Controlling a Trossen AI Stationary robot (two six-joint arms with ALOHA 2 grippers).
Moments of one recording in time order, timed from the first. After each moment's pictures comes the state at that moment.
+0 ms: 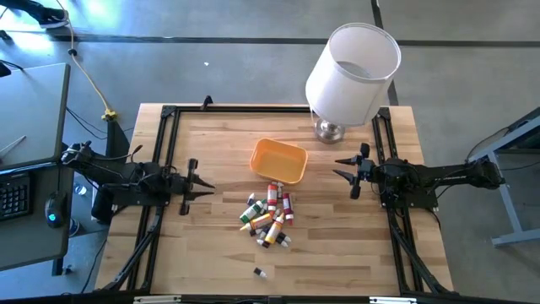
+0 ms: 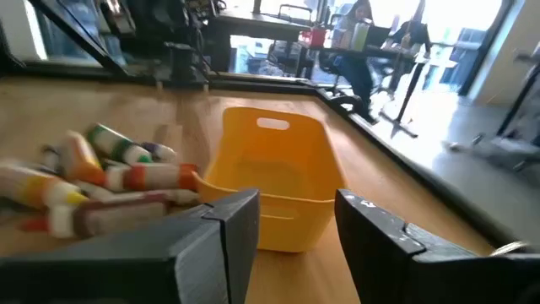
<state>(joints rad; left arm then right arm) -0.30 0.17 0.02 0.15 -0.17 0.25 0.01 0.27 0.01 0.14 0.30 -0.13</state>
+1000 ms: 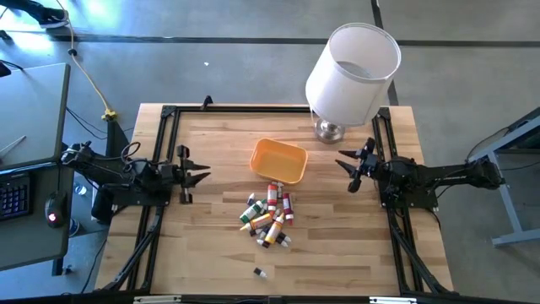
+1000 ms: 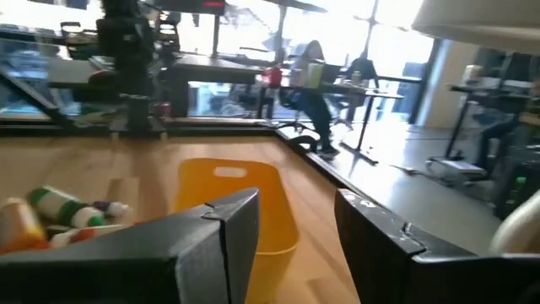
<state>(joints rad) -0.30 0.17 0.02 0.46 -0.40 0.28 0.01 0.27 0.01 0.29 0.41 -0.13</state>
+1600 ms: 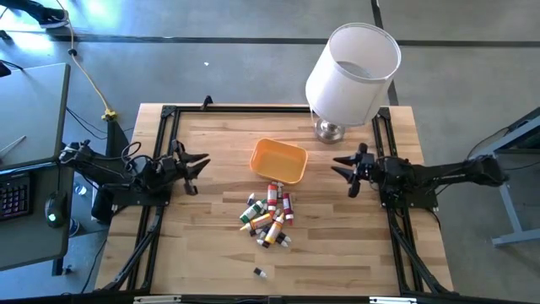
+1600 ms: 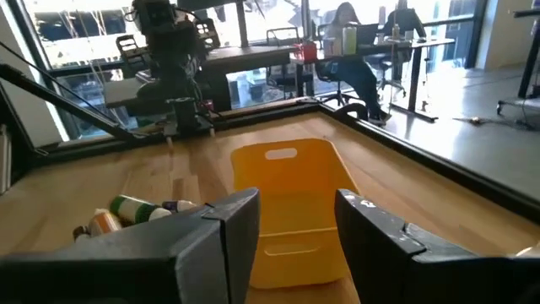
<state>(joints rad) -0.30 0.23 0.02 0.52 -0.65 0.26 0.01 0.40 0.01 0.34 0.30 0.15</state>
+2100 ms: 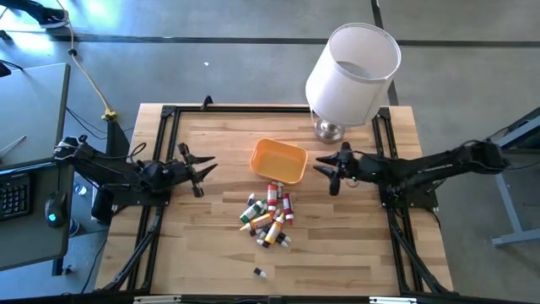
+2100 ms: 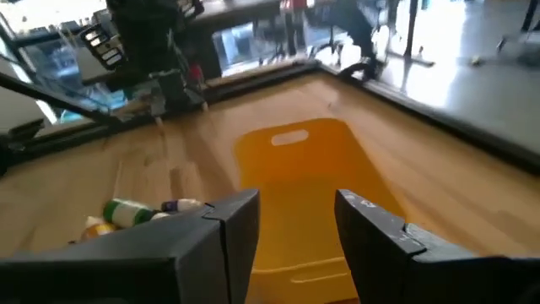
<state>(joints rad) -0.30 0.42 0.06 0.52 -0.67 0.31 0.02 0.95 0.30 0.42 0.30 0.29</state>
